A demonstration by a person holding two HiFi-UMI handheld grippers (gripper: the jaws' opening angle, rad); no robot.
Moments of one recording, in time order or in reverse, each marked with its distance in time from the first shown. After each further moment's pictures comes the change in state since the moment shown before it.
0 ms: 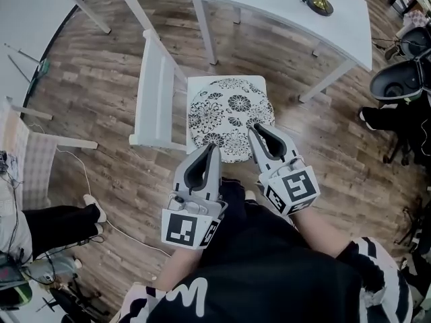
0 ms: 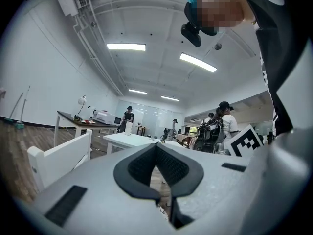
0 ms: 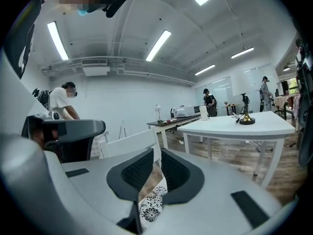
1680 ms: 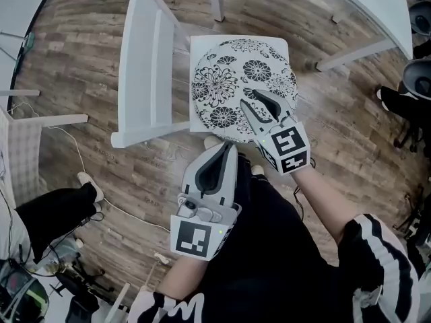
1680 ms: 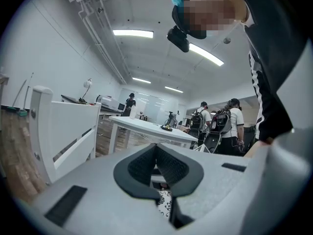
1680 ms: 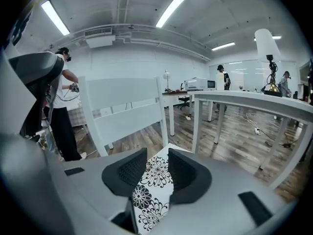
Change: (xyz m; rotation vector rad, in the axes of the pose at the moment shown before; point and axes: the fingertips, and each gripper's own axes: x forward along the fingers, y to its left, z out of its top) left arm 0.007 0.048 -0.094 -0.103 0.118 0.035; right arm 0.128 -0.020 -0.170 -0.107 0.316 0.084
